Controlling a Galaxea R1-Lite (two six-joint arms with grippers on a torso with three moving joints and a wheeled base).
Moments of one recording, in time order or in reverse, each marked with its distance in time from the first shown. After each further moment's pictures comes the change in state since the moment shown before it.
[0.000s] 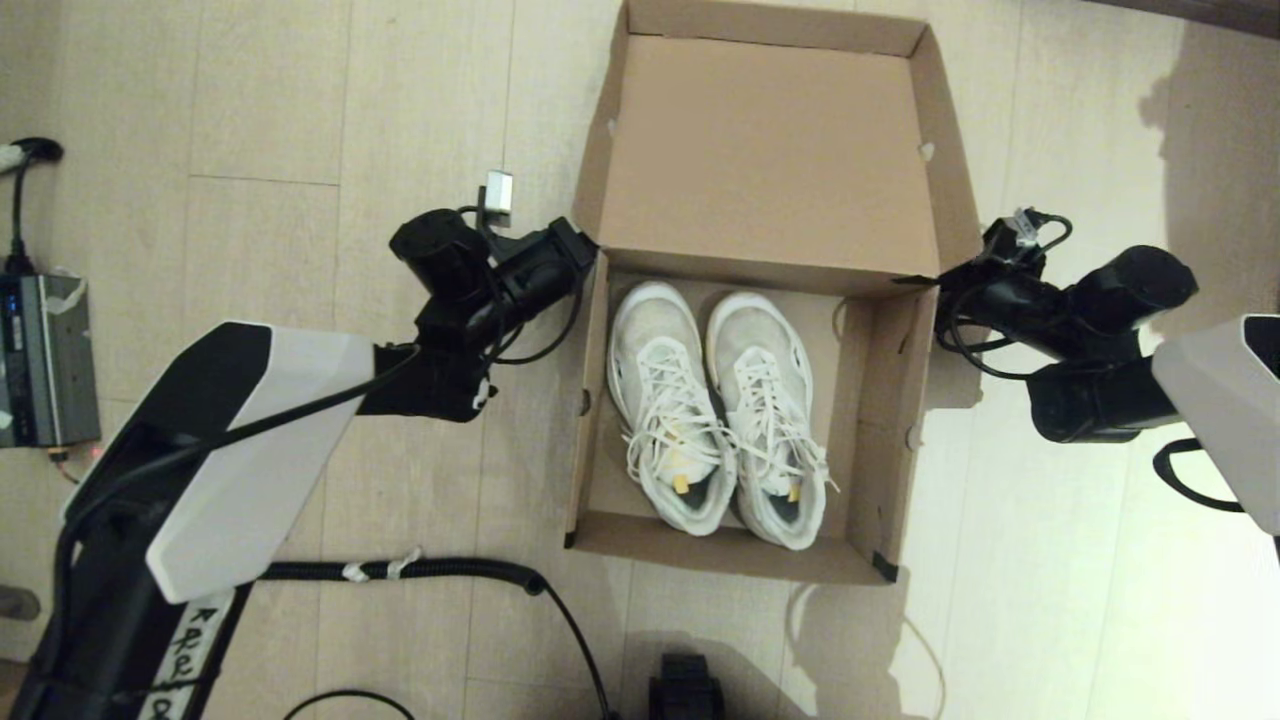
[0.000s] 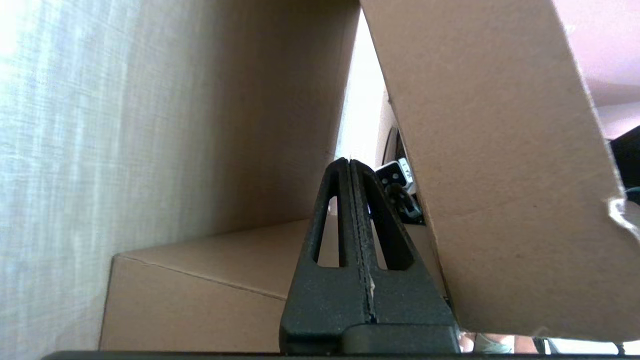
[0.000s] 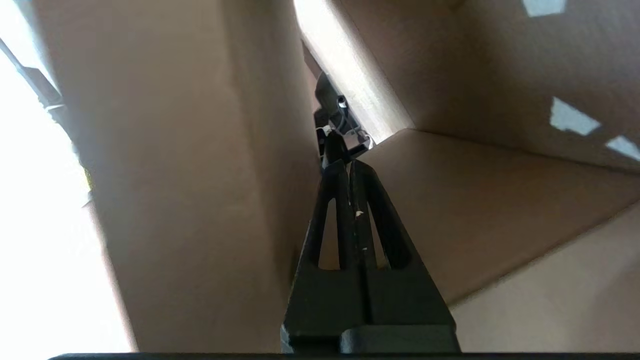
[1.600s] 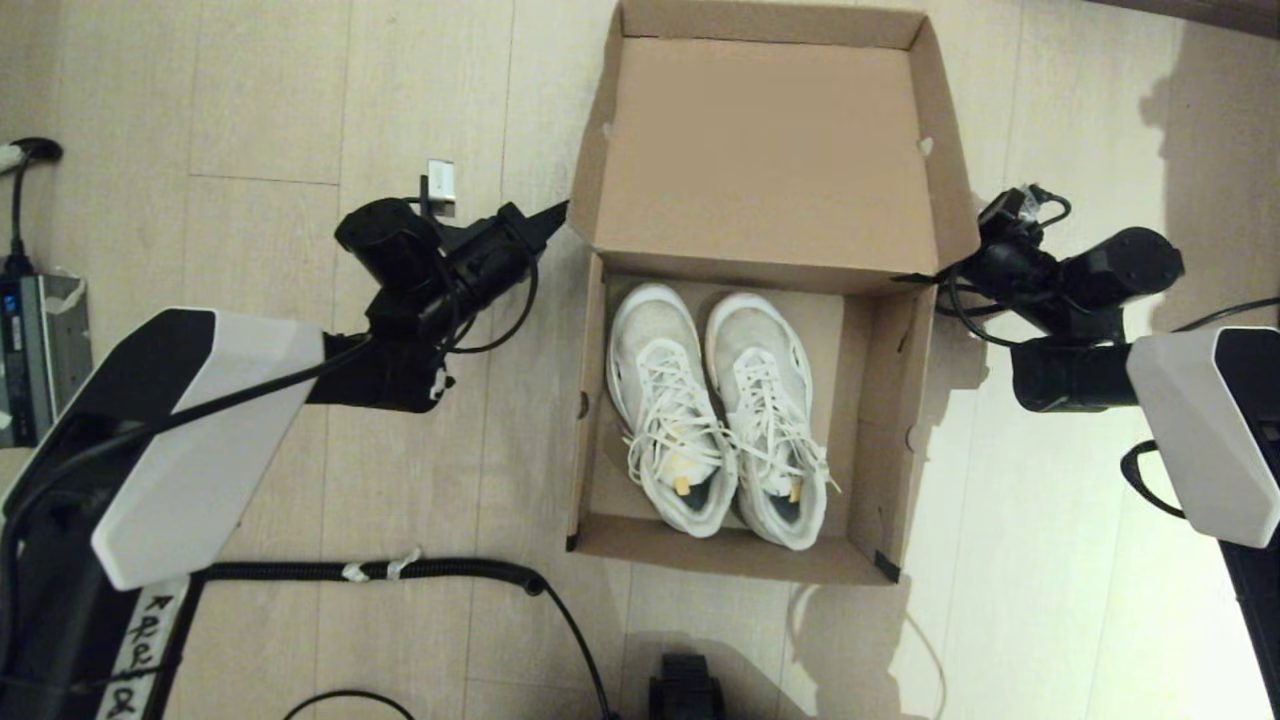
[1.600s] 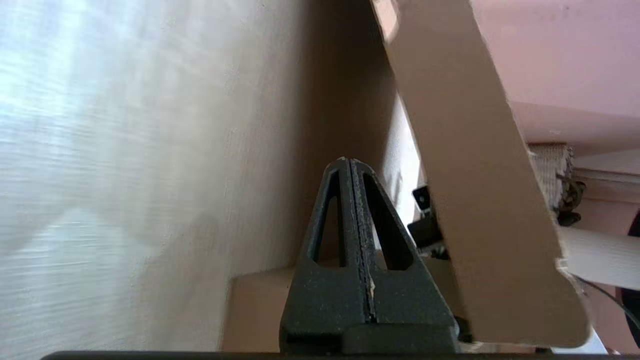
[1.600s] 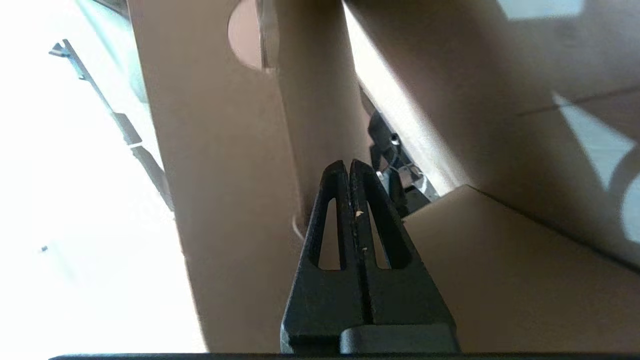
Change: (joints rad) left arm 0.088 -0.047 0.053 -0.015 0.070 0.026; right arm 0.004 0.116 -0.333 0.050 -0.124 0.221
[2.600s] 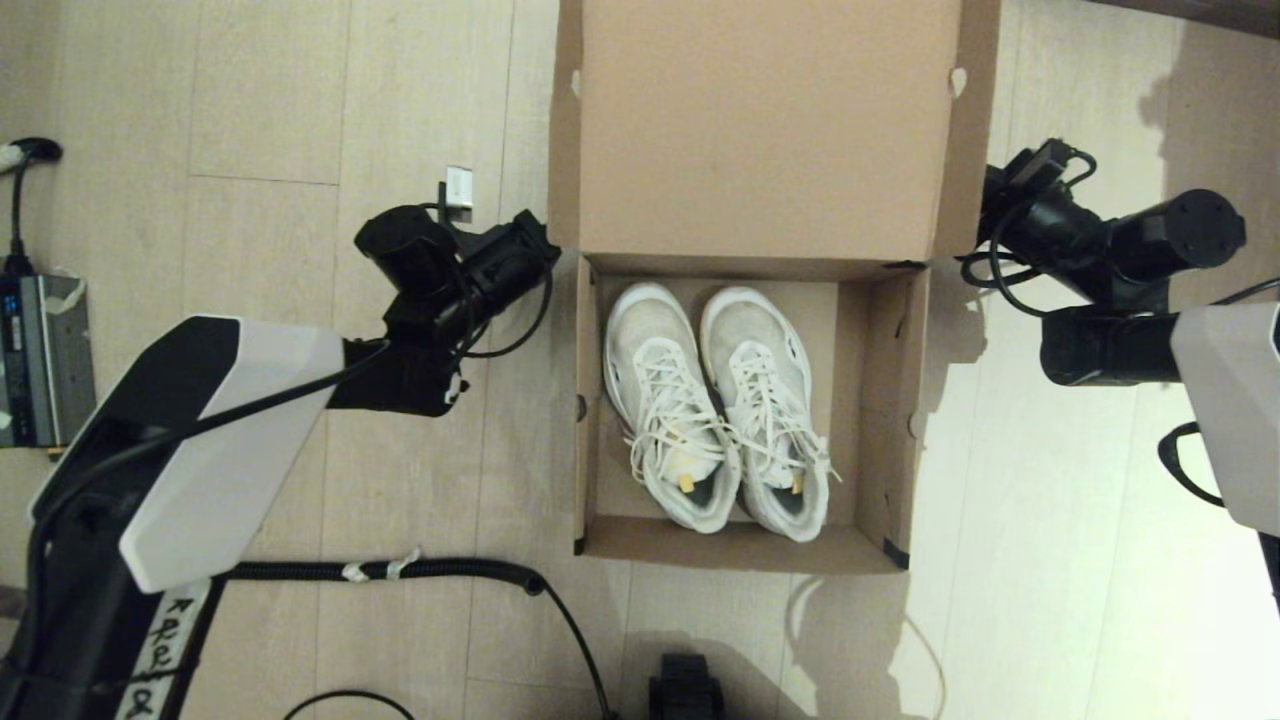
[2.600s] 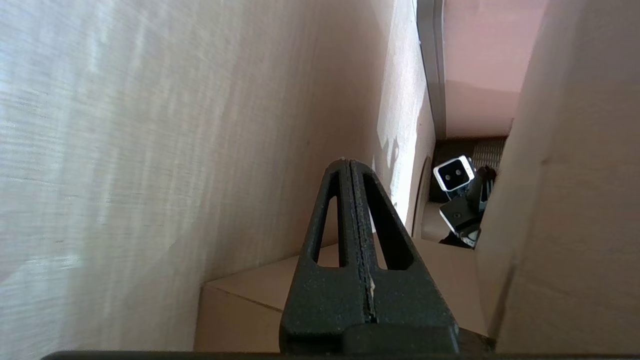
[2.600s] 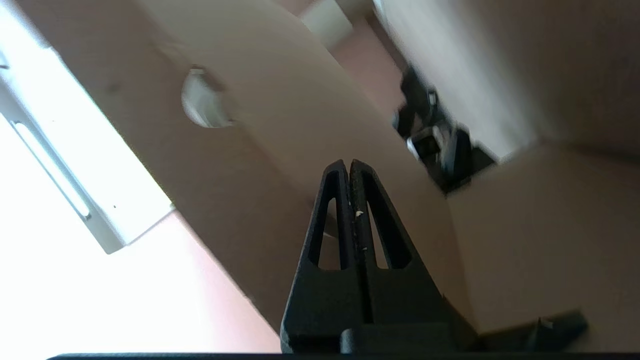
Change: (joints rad) left arm -0.023 0.031 -0.034 0.006 -0.007 -0.001; right arm -0.002 -0.087 0.001 -0.064 0.098 0.191
